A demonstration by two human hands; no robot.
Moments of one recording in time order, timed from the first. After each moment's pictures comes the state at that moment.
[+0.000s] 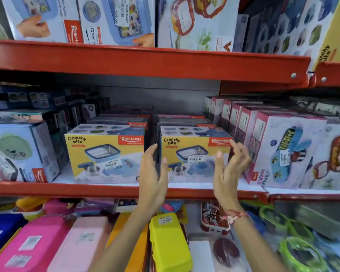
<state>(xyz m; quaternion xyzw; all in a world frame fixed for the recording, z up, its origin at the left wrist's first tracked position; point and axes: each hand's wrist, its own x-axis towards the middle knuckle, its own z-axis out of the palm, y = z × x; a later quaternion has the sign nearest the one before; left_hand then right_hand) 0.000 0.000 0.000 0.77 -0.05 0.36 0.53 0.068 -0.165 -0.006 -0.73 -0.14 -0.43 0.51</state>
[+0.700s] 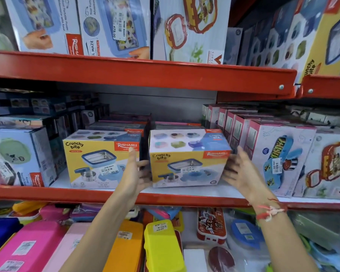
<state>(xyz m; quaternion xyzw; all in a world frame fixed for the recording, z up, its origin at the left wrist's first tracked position) -0.016 0.020 0.058 0.62 0.12 0.11 0.77 0.064 -0.224 0.060 -0.64 -0.01 0.01 0.77</state>
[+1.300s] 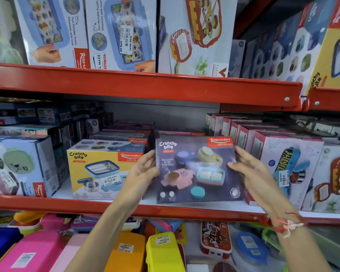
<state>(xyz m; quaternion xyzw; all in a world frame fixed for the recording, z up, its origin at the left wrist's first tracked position) -0.006 0.028 0.064 0.69 -0.04 0.17 0.71 0.059 -0.232 0.080 -0.64 -0.16 -0.05 0.75</state>
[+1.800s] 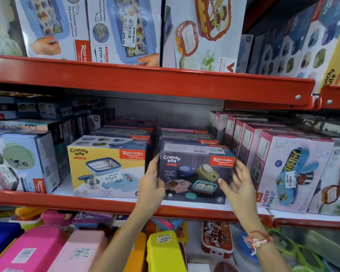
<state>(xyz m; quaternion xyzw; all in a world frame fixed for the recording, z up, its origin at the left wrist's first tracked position) 0.028 0.015 0.014 0.76 -0.02 0.26 0.60 0.073 -0.205 0.010 -0.71 -0.17 -0.21 0.65</state>
